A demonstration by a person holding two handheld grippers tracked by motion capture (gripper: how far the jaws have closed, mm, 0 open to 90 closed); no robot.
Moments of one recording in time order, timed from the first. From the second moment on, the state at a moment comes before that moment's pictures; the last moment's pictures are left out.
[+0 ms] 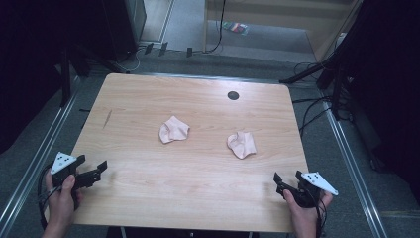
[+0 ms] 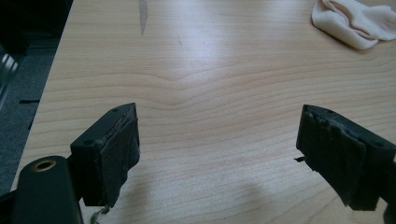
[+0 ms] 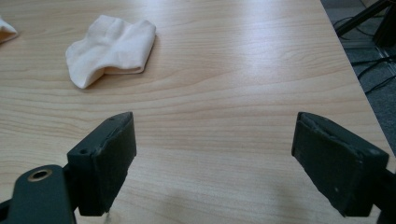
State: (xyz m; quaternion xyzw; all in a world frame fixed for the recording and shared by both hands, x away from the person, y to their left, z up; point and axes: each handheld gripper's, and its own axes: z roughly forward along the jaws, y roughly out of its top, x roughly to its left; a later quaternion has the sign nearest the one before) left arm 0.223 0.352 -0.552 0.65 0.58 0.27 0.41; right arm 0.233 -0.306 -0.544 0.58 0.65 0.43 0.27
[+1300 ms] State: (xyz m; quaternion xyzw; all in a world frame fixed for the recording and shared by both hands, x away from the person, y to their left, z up) left arm 0.223 0.353 -0.552 0.65 0.59 0.27 0.40; right arm 0.332 -0.184 -0.529 0.54 0.71 0.39 0.24
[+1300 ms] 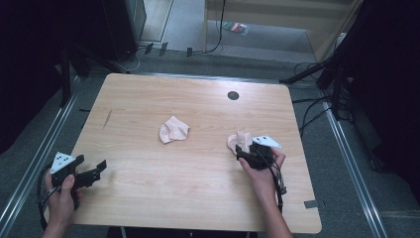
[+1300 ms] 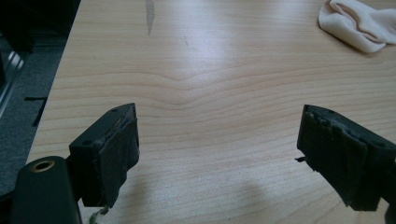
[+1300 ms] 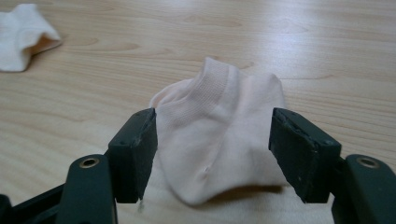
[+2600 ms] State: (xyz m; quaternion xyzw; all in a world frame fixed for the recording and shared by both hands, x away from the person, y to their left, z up) left arm 0.224 0.351 -0.552 0.65 0.59 0.27 0.40; right arm 0.309 -0.177 -0.498 0.54 0.67 0.45 0.24
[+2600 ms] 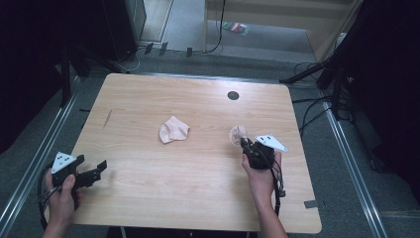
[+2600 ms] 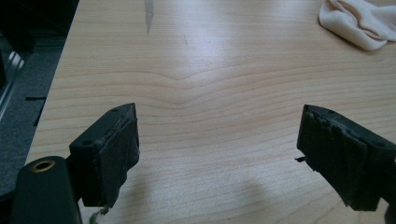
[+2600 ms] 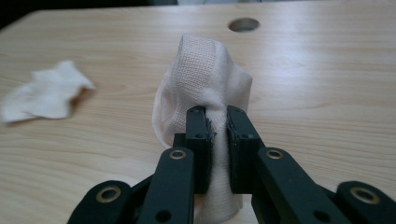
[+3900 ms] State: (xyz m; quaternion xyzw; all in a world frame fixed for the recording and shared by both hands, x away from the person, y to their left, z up) left arm 0.205 0.228 -0.529 0.70 0.52 0.26 0.42; right arm 0.214 -0.057 -0.518 0.45 0.75 0.44 0.18
